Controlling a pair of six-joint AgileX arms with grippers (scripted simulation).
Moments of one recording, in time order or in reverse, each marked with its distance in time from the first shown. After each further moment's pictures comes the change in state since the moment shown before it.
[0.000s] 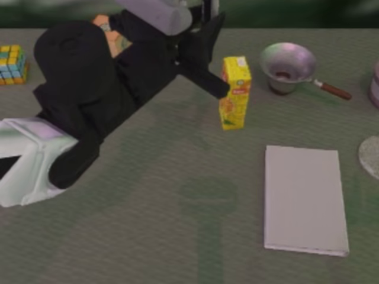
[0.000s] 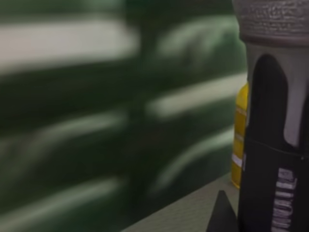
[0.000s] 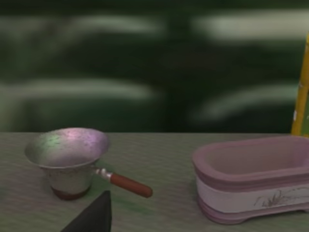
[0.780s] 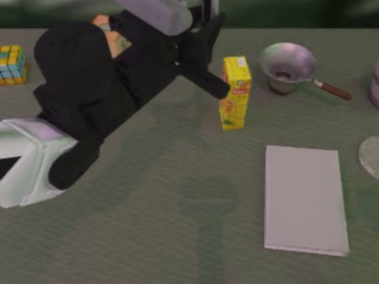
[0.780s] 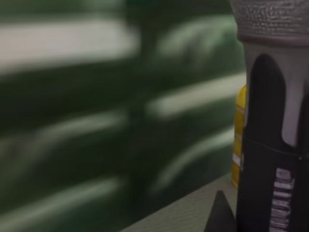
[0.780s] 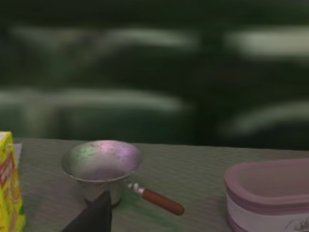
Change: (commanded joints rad) left arm 0.000 0.000 0.000 0.000 0.000 0.000; right arm 0.090 0.111 0.081 0.040 0.014 -0.007
